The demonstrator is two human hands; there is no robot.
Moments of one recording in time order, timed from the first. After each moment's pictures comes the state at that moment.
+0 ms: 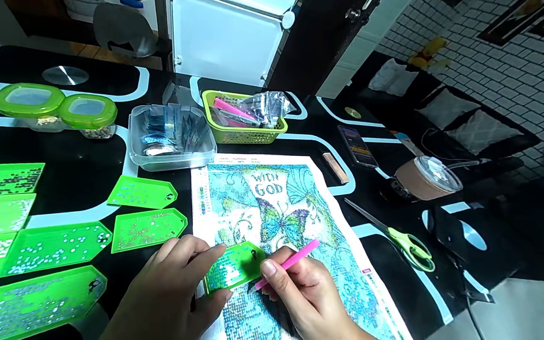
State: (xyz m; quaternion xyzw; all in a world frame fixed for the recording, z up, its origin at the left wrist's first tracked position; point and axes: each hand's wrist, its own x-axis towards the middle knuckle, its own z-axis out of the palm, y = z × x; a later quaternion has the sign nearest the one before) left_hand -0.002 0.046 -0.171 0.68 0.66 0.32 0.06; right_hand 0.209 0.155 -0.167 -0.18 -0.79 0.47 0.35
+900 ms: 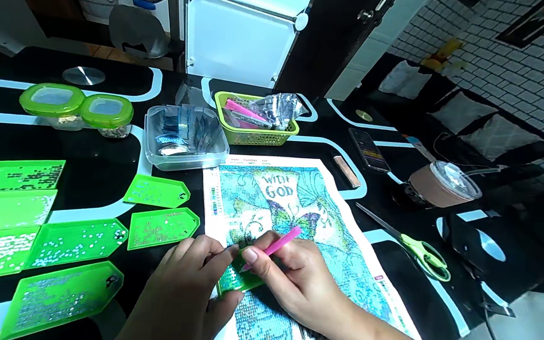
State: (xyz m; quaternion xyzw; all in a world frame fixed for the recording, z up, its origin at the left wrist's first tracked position) left_hand -0.001 0.047 -0.173 0.69 0.65 0.32 0.02; right_hand 0.172 0.169 -0.148 -0.14 -0.85 0.40 0.30
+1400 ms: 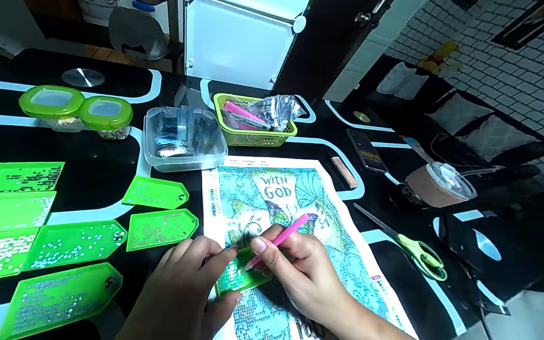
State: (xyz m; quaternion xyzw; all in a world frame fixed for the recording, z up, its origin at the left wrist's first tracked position) left_hand 0.000 0.047 -0.174 0.69 0.66 0.31 0.03; right_hand 0.175 0.172 -0.143 -0.17 -0.81 0.47 0.32
